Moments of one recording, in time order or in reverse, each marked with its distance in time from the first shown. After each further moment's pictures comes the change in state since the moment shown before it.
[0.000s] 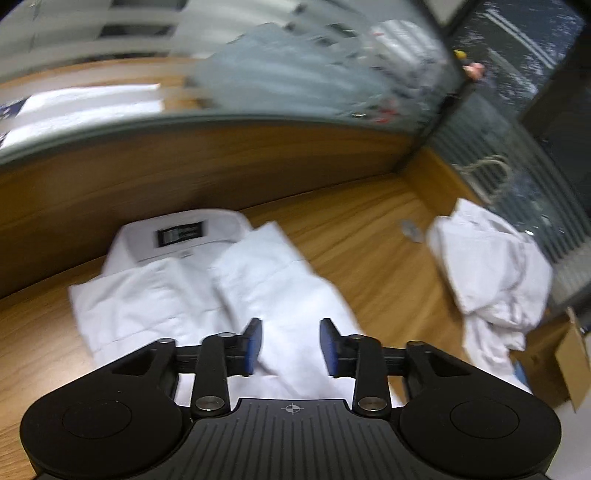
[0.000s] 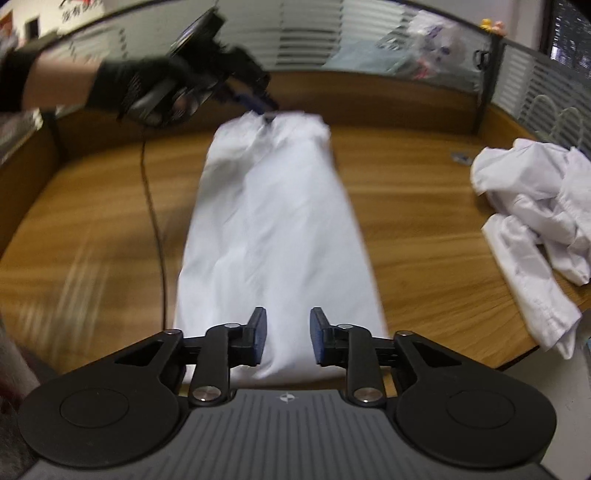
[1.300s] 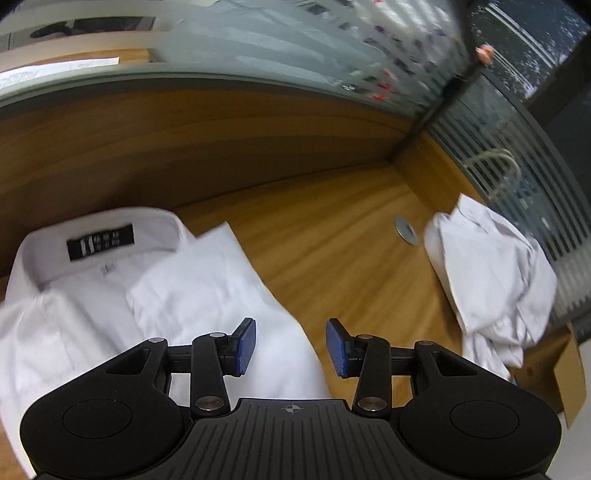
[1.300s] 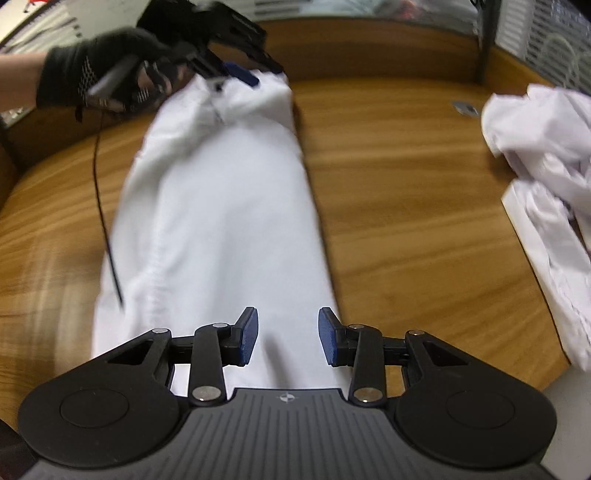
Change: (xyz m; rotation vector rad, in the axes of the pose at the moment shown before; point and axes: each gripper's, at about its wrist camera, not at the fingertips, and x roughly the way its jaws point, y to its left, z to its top) left arm 0.093 0.000 0.036 -0.064 0.050 -0.021; right arm 0.103 -0.069 0.014 0.090 0.146 0.041
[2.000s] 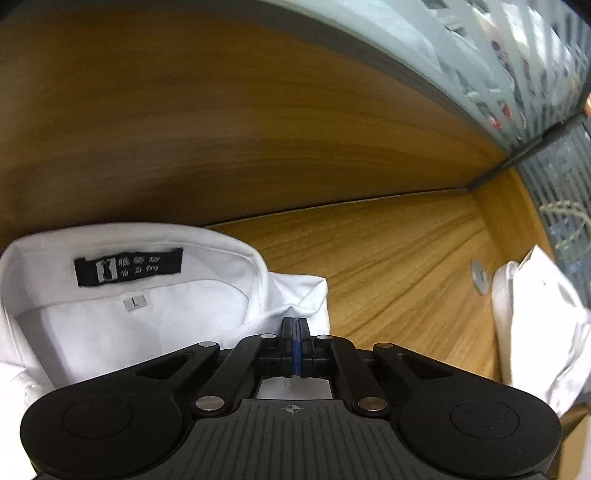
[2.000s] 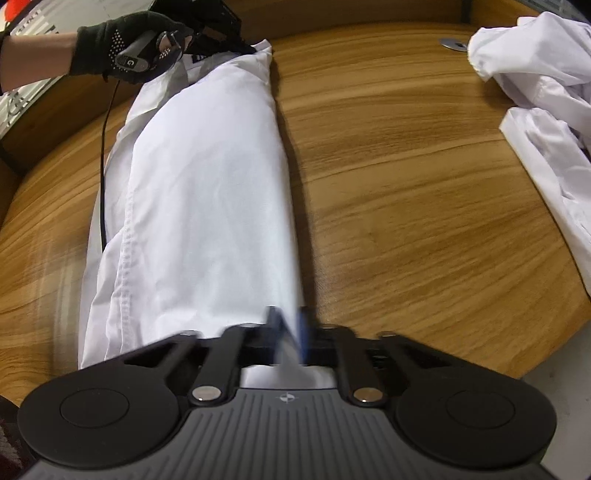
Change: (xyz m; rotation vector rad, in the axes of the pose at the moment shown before) left arm 0.052 0.038 0.023 -0.173 0.047 0.122; right arm 0.015 -0.034 -0.023 0.087 0.090 0.064
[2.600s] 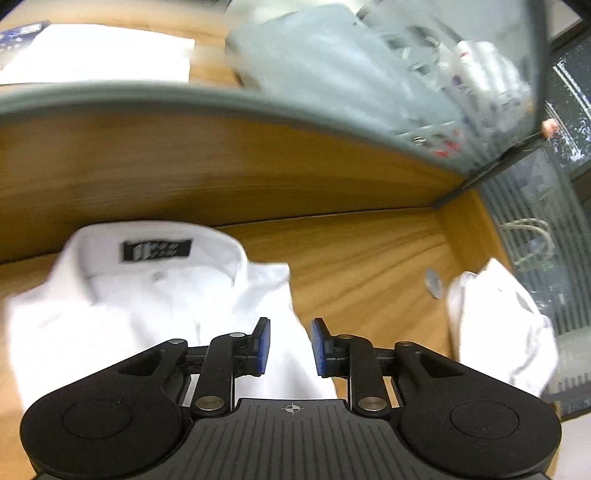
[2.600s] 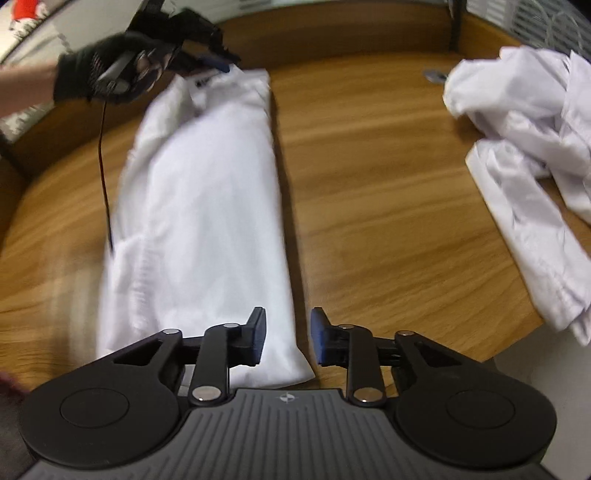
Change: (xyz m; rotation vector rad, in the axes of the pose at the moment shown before) left arm -0.107 0.000 -0.021 -0.059 -0.058 -0.071; right arm -0.072 -0.003 0.009 -0.044 -0.051 0.014
